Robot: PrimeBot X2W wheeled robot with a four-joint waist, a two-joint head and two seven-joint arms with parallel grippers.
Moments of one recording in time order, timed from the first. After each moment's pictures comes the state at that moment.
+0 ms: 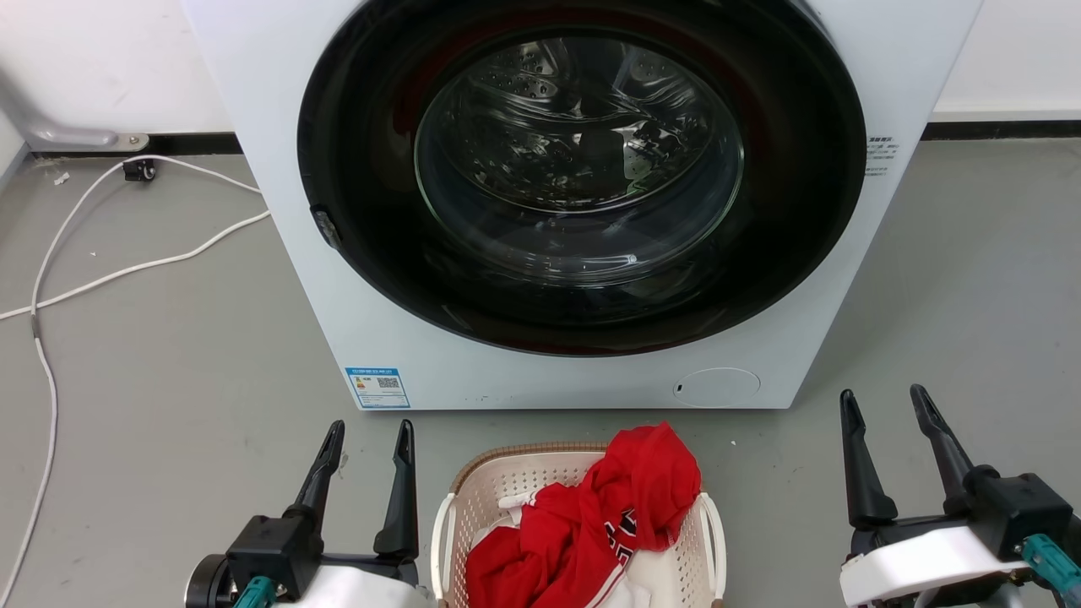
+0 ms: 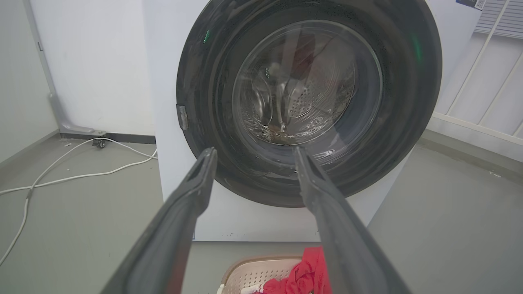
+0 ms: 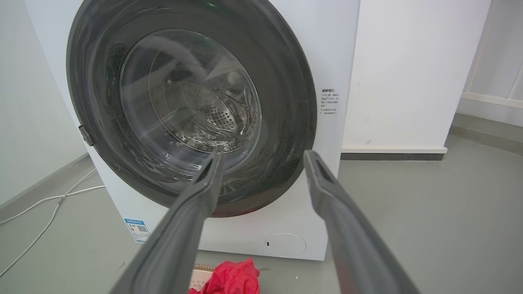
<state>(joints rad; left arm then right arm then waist) 0.07 0.12 -0.20 -0.03 -0.27 0.05 -0.22 0.03 -0.05 -0.01 0.04 0.10 0.13 -0.22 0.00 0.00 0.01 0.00</state>
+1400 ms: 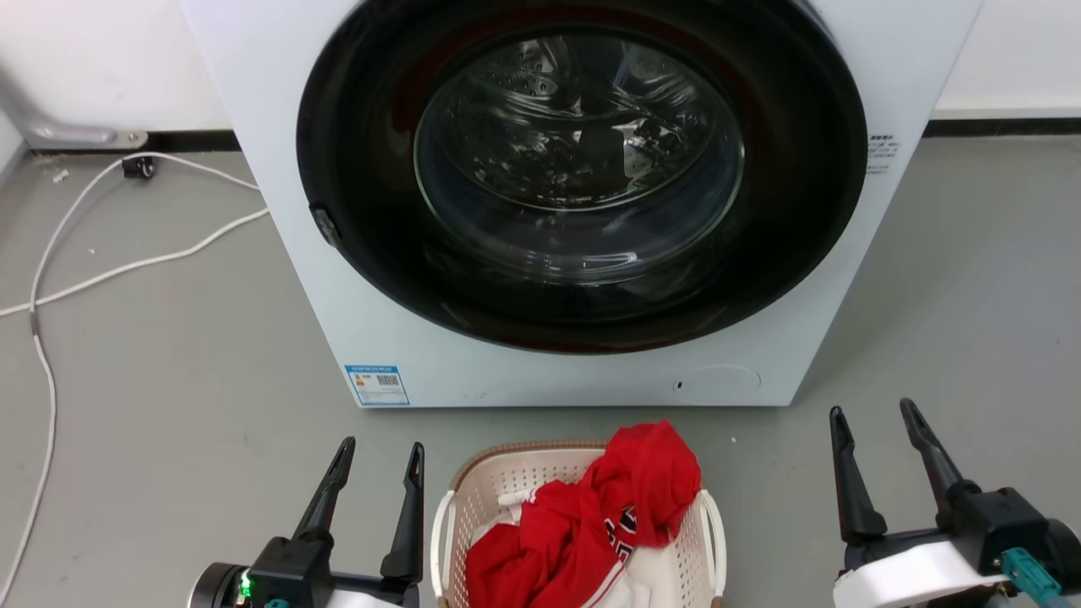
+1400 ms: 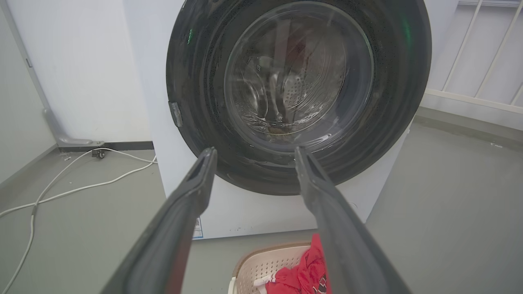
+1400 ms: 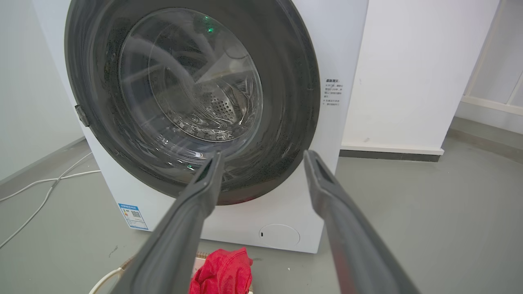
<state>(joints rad) 0.10 0.05 -0.12 0.01 -0.10 -0.07 -0.26 0.04 -0.05 0.00 0.08 0.03 0.13 -0.26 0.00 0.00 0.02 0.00</state>
